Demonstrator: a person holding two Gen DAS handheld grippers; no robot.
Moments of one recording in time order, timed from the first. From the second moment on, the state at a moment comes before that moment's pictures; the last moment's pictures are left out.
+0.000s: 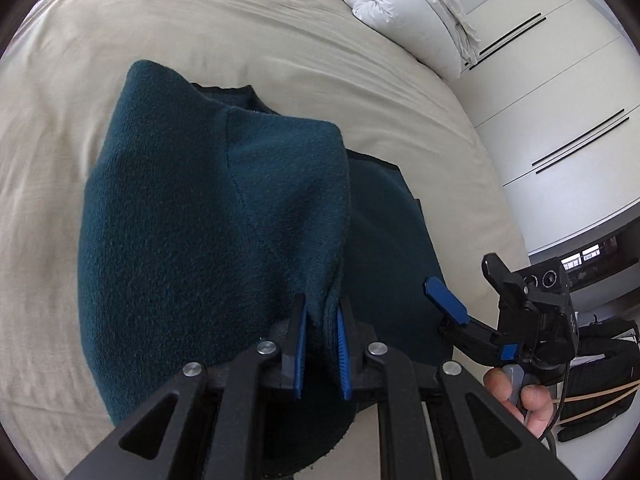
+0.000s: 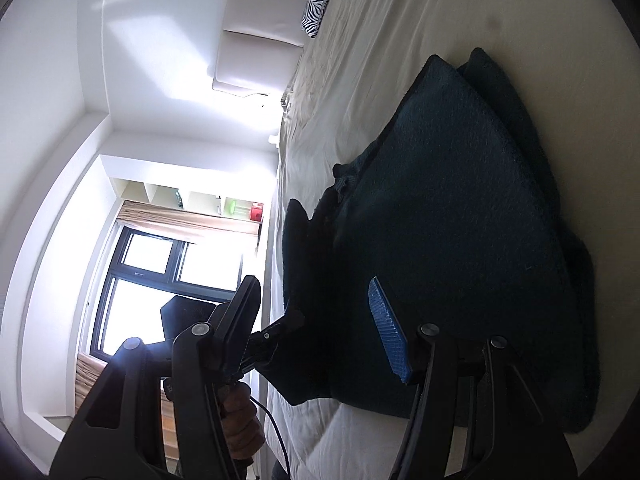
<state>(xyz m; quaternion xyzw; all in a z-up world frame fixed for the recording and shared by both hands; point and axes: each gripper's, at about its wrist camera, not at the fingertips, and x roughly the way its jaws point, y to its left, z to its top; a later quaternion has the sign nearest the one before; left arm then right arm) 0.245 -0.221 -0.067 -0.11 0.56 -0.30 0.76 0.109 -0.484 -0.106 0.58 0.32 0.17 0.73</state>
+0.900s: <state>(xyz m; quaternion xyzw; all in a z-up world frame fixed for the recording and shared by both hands) 0.193 -0.150 -0.034 -0.12 0.44 -0.31 0.84 0.184 -0.494 -0.115 0.53 0.46 0.14 0.70</state>
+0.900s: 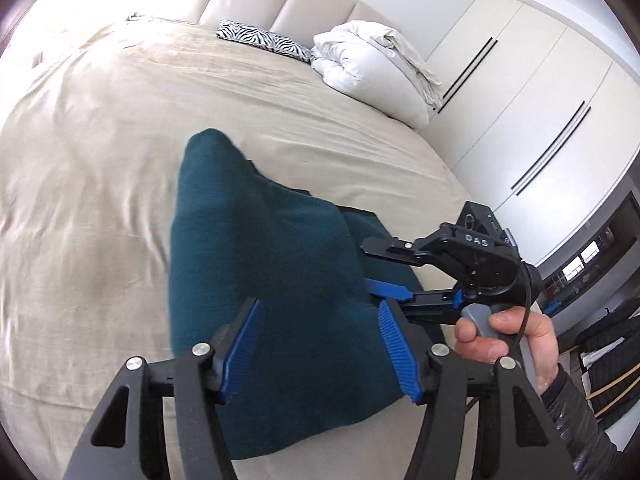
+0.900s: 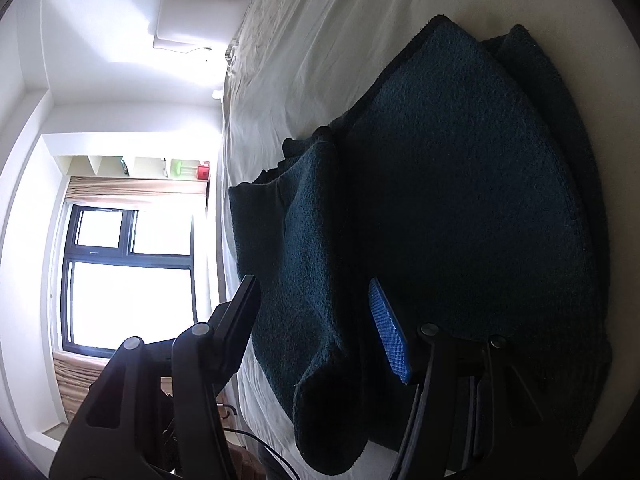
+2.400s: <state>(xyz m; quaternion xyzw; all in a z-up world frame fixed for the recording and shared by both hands) 0.230 -0.227 -0.055 -0.04 0.43 -0.29 0.85 0.159 -0.519 -0.059 0.40 0.50 0.09 0.76</state>
